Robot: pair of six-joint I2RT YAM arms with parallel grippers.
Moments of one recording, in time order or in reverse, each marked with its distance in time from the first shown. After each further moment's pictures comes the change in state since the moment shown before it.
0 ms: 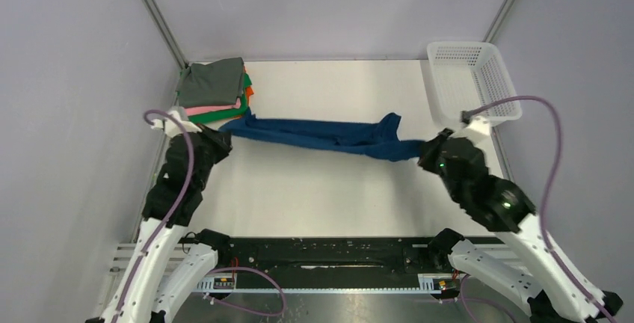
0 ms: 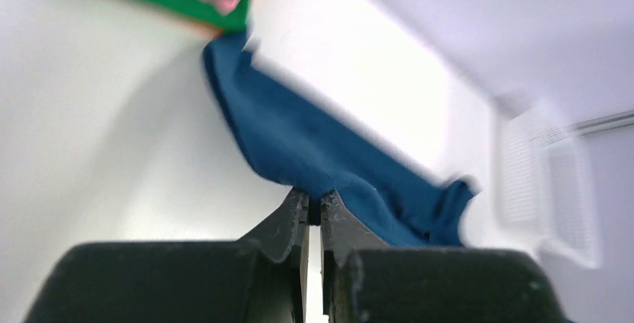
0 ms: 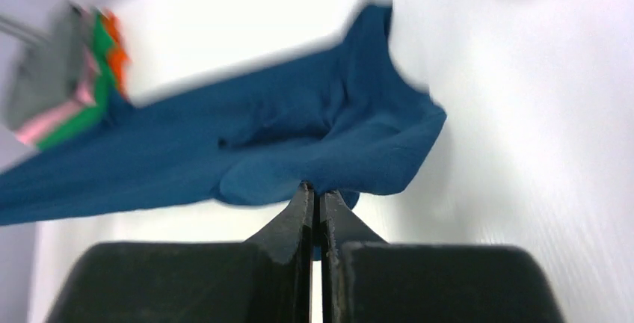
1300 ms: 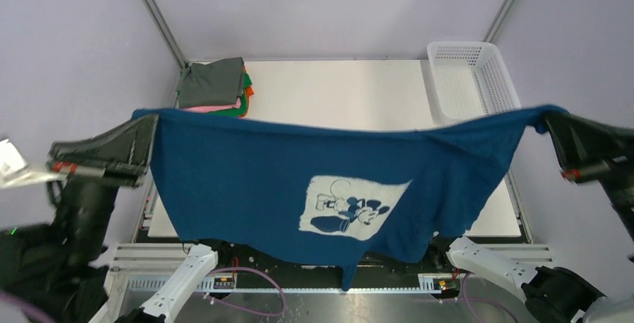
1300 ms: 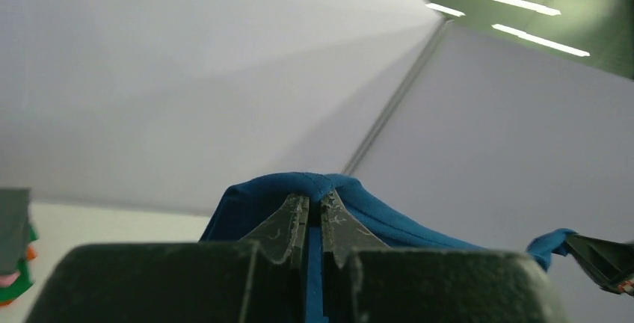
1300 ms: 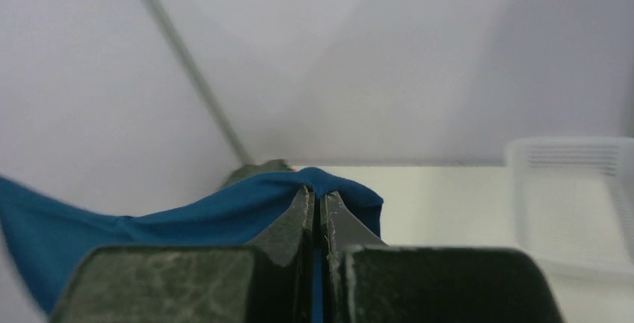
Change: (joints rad) left arm -0.001 -0.065 0.930 -0.088 0.332 0.124; right arm 0.004 0.146 1.347 -0.320 -0.238 -0.499
